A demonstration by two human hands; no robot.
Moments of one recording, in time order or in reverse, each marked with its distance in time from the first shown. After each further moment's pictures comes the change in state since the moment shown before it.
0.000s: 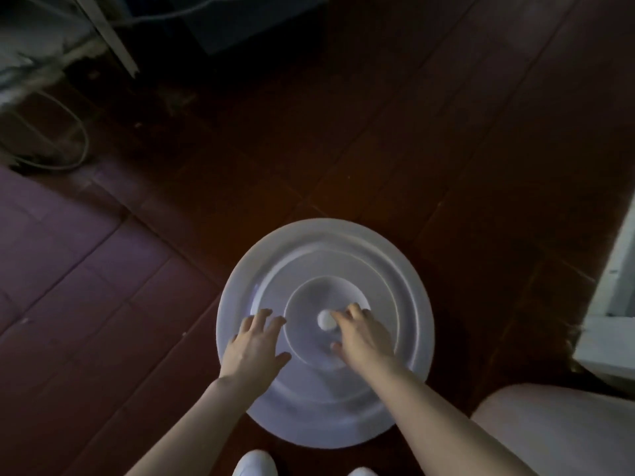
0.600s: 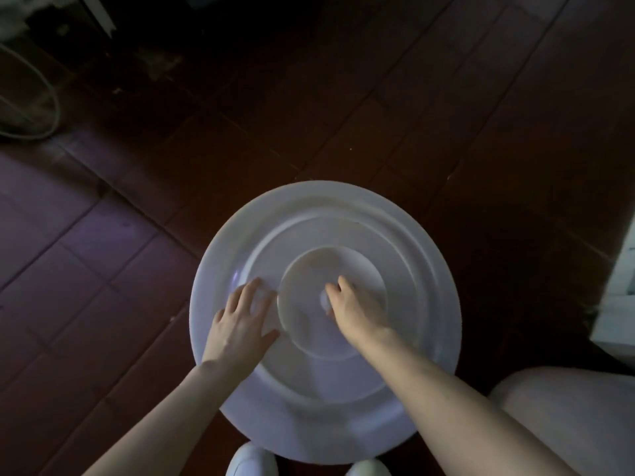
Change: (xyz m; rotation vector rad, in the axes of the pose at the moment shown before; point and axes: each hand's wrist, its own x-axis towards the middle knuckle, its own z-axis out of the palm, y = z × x) left_hand 0.018 -0.036 0.042 0.032 0.175 0.078; right_hand 0.039 -0.001 0.034 -0.140 0.158 -0.139
